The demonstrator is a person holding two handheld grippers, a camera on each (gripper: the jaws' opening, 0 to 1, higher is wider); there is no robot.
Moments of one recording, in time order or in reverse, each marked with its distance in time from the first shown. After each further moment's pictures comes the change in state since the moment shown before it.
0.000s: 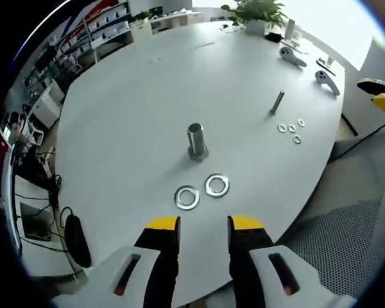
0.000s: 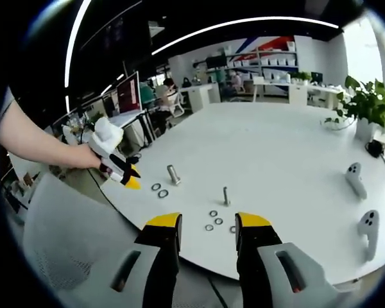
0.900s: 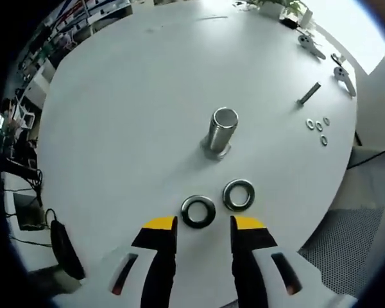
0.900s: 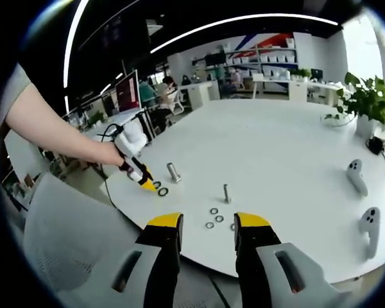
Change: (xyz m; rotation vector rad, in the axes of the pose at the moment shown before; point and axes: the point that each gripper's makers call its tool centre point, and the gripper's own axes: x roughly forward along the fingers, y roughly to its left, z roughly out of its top) left arm 0.051 0.017 -0.001 -0.044 0.159 -0.043; right arm 0.001 0.001 -0.003 0.010 0.016 0.006
